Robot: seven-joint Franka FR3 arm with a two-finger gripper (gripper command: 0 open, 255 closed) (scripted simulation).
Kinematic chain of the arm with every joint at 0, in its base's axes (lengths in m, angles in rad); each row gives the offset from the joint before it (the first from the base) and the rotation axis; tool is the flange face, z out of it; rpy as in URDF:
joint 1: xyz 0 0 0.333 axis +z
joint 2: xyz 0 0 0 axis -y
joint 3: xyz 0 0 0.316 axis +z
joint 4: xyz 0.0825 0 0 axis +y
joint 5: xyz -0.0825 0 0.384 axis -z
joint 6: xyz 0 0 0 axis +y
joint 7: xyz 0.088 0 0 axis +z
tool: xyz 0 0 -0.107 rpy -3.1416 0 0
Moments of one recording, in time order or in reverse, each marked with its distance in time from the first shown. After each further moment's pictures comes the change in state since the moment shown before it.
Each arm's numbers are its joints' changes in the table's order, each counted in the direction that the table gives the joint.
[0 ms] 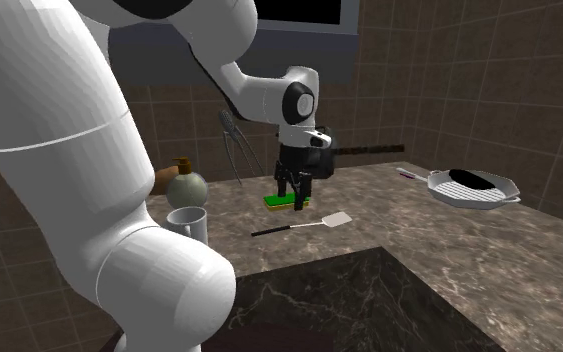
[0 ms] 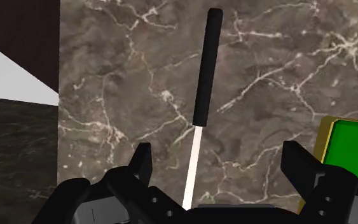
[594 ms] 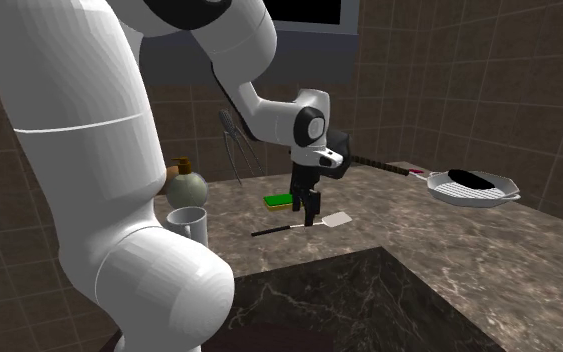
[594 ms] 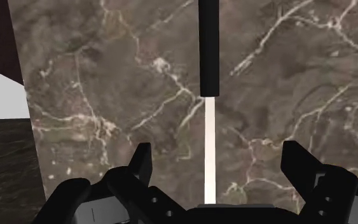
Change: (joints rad) arm -0.038 -0.123 -0.013 0.009 0.015 -0.151 -0.113
